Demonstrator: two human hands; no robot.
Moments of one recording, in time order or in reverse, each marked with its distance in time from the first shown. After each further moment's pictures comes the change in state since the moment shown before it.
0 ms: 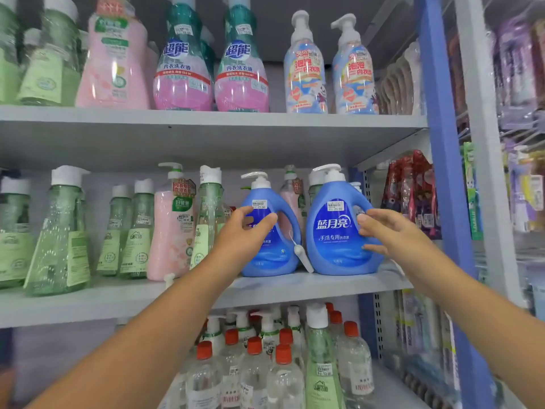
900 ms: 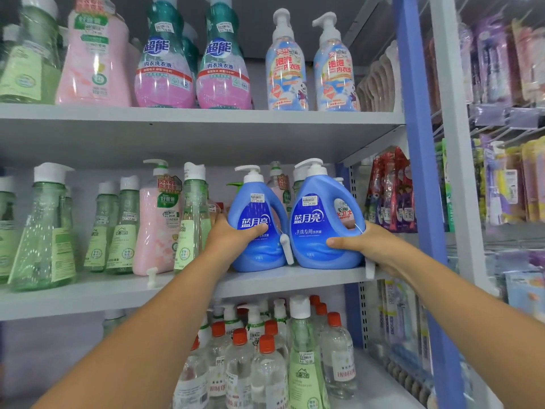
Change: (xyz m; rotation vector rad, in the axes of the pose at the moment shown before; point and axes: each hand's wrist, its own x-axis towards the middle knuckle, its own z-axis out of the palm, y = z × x) left_hand 0.023 -0.021 0.021 0.041 0.104 -0.143; right_hand 0.027 0.025 -0.015 -0.058 -0.292 0.154
